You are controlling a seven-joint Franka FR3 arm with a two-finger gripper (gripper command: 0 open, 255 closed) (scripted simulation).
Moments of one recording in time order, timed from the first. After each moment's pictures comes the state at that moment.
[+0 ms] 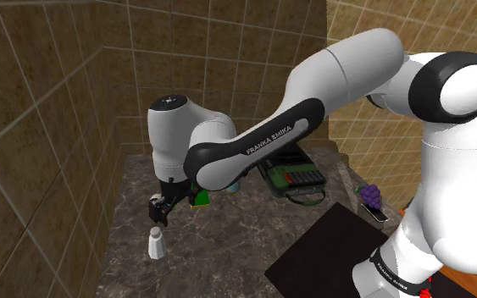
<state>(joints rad) 0.31 0.47 0.47 -1.80 -0.32 2.17 0.79</state>
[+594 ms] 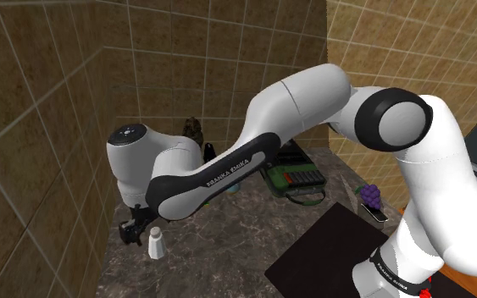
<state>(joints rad) 0.46 0.74 0.41 -1.51 -0.43 2.12 0.85</state>
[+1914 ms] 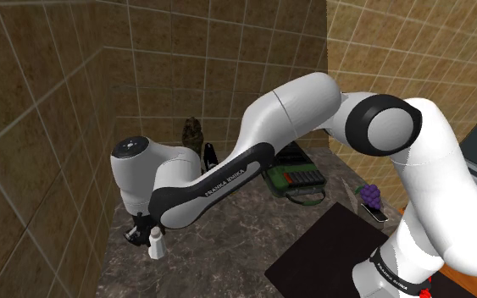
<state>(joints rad) 0.46 0.79 0.40 -1.51 -0.45 2.17 0.86</state>
